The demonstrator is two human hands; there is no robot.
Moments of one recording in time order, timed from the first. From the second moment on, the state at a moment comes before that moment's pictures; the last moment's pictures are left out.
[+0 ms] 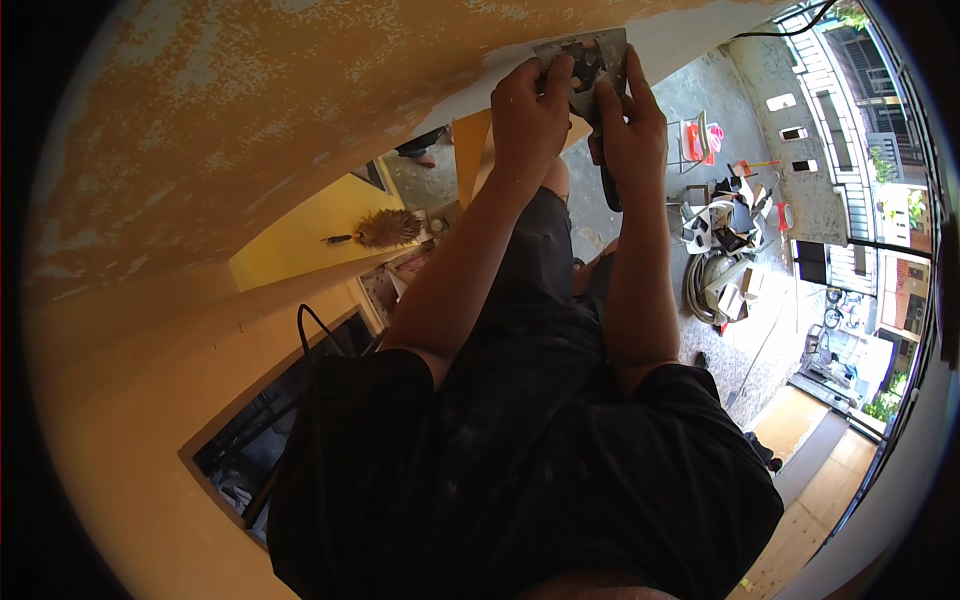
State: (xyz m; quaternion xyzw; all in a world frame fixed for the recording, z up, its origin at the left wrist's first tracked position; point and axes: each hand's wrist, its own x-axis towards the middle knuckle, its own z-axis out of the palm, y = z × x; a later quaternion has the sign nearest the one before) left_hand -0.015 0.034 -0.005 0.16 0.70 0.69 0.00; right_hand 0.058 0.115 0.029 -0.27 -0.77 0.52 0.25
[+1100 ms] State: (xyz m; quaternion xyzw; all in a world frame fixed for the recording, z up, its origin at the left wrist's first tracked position) left_hand -0.013 0.042 -0.016 0.17 0.61 0.78 0.03; right_hand 0.038 0.137 -0.015 -0.24 -0.78 0.49 0.31
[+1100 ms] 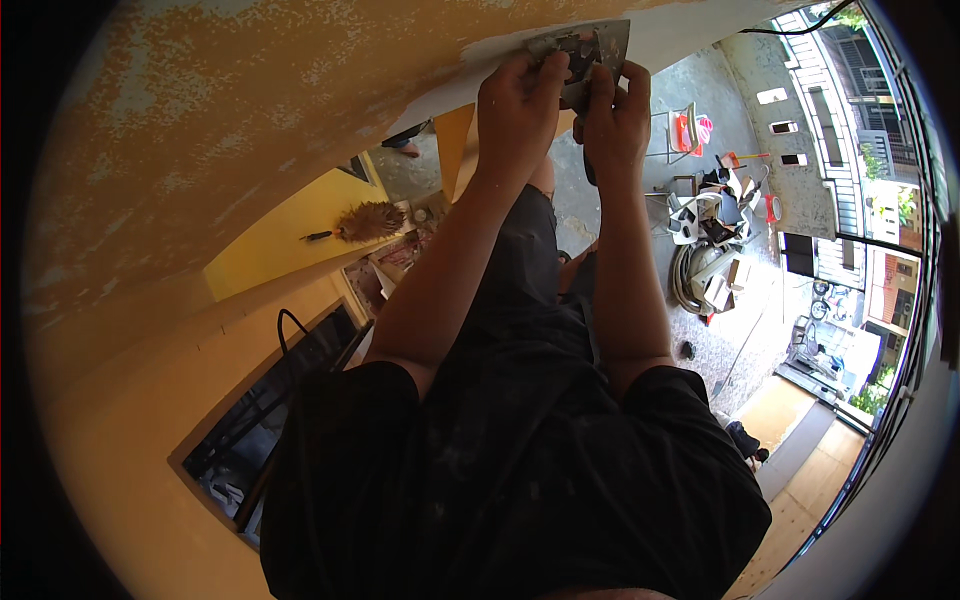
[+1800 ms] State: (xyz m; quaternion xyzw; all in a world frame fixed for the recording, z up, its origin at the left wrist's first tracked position) left_hand -0.026 0.016 0.007 0.19 0.64 0.74 0.00; right_hand 0.032 0.114 0.012 -0.21 -0.76 0.53 0.31
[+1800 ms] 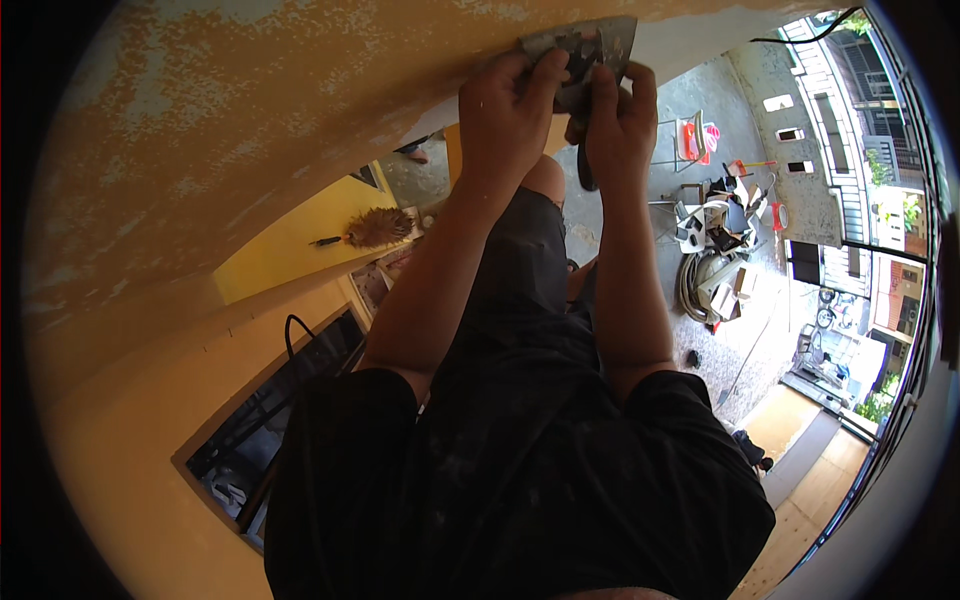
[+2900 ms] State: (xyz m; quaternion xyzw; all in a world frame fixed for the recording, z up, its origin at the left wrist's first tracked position) left_hand -0.018 0.013 0.005 0.18 0.68 0.71 0.02; right_hand 0.018 0.109 0.009 -0.21 -0.62 0.69 0.31
